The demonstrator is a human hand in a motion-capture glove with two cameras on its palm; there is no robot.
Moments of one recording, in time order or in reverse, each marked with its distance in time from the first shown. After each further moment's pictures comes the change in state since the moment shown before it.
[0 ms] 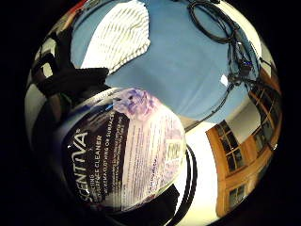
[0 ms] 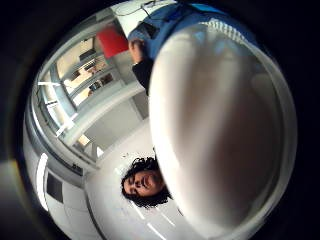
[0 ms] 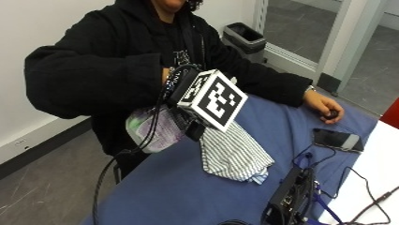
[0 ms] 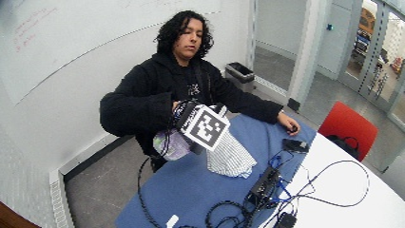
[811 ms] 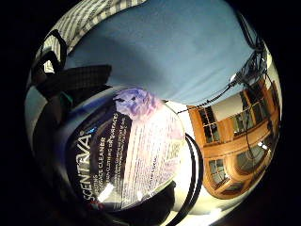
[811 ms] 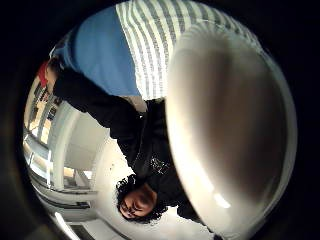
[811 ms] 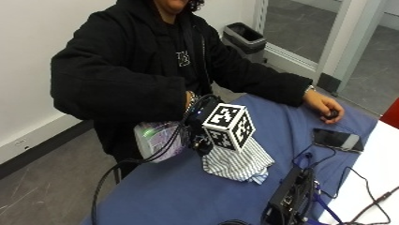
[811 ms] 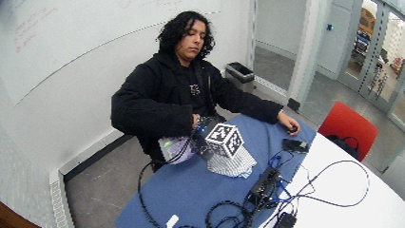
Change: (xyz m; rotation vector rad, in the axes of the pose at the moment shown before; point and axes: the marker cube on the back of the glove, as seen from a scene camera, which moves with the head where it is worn) arm 0.011 -0.086 0.082 -0.327 0.233 0.246
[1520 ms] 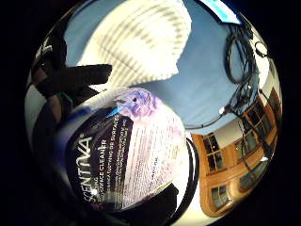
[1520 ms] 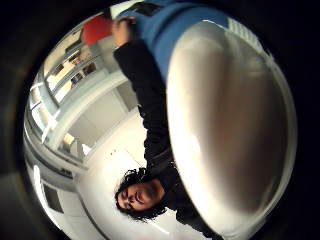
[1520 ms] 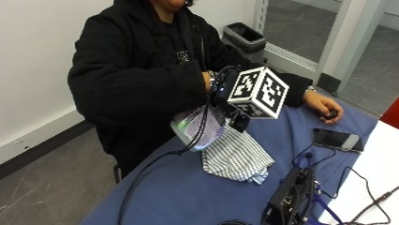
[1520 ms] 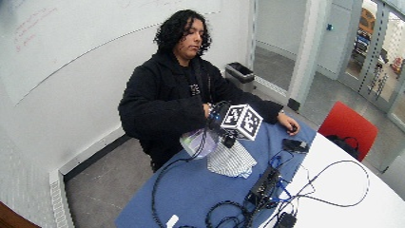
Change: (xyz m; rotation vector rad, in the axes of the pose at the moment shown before) arm -0.062 0.037 -0.064 0.272 -0.080 -0.339
